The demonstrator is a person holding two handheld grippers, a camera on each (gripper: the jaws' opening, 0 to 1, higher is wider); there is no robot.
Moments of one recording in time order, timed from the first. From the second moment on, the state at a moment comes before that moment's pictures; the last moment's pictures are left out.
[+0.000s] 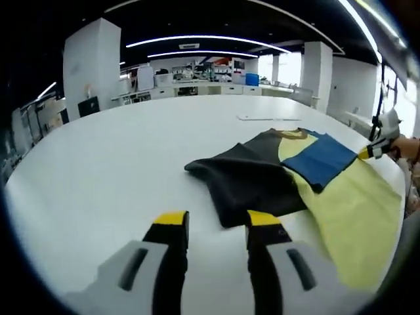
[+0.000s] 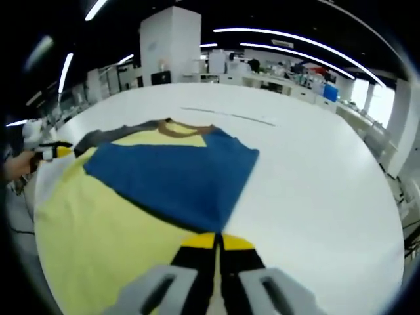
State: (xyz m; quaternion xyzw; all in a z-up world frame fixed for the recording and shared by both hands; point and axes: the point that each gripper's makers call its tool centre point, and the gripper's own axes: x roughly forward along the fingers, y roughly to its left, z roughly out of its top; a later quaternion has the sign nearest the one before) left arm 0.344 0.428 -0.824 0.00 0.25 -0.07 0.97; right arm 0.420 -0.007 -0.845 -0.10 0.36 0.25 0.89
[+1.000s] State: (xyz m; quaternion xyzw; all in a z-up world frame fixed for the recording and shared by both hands) left arm 0.403 0.366 -0.744 -0.11 0.13 -0.08 0.98; right arm 0.426 -0.010 -0.845 -0.07 0.35 0.25 0.90
